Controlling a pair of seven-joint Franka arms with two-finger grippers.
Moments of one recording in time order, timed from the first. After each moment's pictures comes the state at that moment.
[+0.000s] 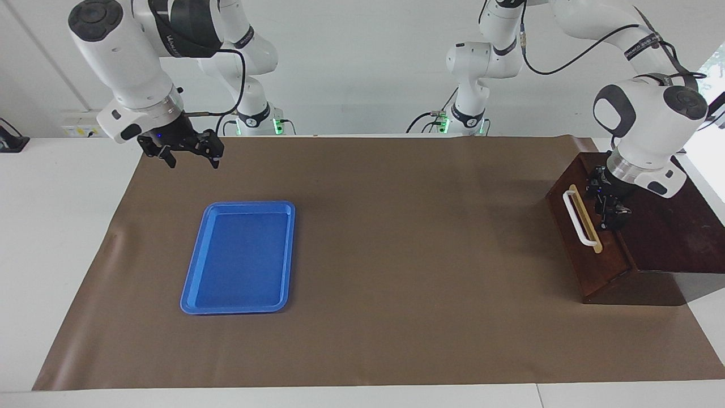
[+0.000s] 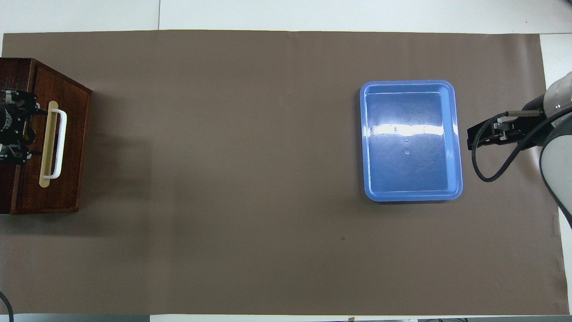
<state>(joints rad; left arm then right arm) -0.18 0.14 0.33 -1.83 0.03 2.02 -1.26 0.10 0.03 -0.06 -1.62 0.00 1.54 0.07</state>
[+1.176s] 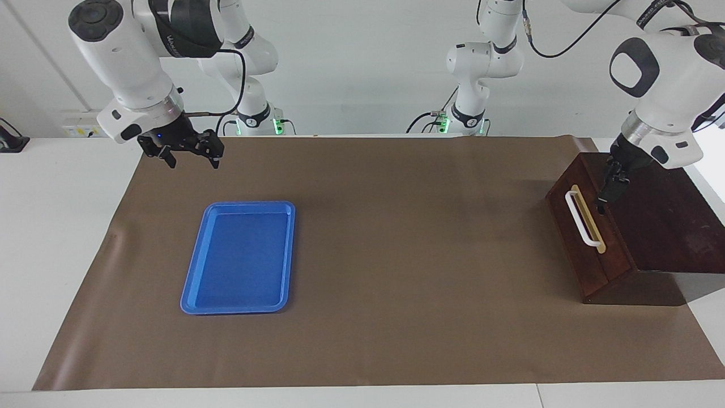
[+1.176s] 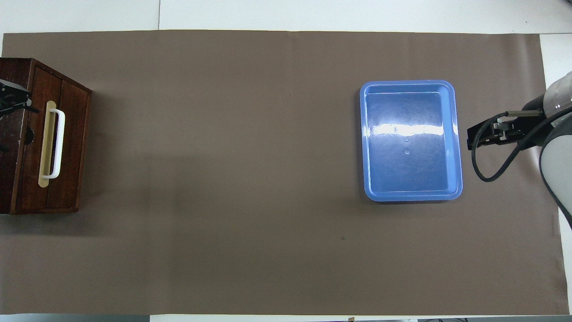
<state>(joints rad) -0.13 0.07 0.21 -1.65 0.03 1.73 -0.74 0.10 0.03 -0.06 -1.62 0.00 1.54 0.07</state>
